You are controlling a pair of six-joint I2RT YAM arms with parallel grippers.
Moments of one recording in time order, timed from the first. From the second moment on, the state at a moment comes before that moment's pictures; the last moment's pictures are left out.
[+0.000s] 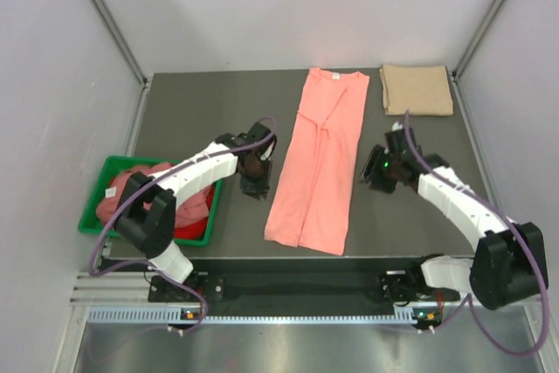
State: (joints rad) left arm -0.62 1.63 1.20 -0.83 0.05 -0.50; right arm 0.27 1.25 0.86 -0.57 -0.09 0.68
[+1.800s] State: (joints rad) left arm -0.81 1.46 0.77 -0.58 0.21 -0.71; right arm 0.92 1.03 0.47 -0.57 0.08 1.15
